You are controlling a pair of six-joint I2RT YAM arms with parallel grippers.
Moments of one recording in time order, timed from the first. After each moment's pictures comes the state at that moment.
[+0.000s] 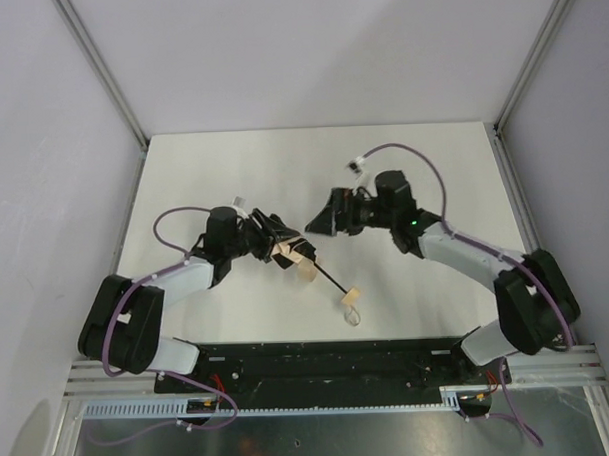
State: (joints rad) left arm -0.34 1.41 0.56 0.31 0.48 -1.20; right arm 0.60 1.52 0.93 0.22 -0.61 0.63
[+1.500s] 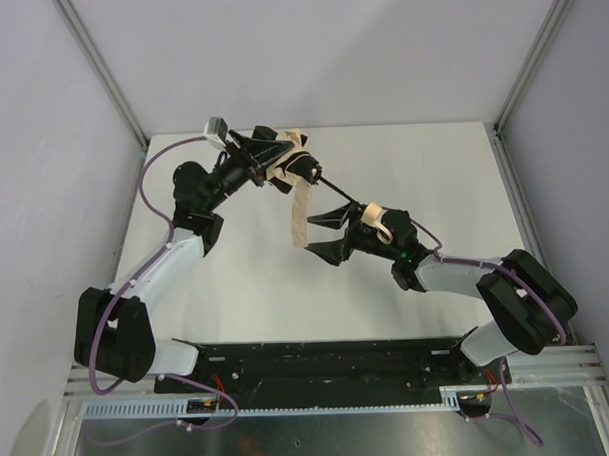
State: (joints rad) left arm -0.31 1.36 0.94 0.74 0.61 -1.57; right arm 0.67 1.49 0.60 0.85 -0.49 2.01
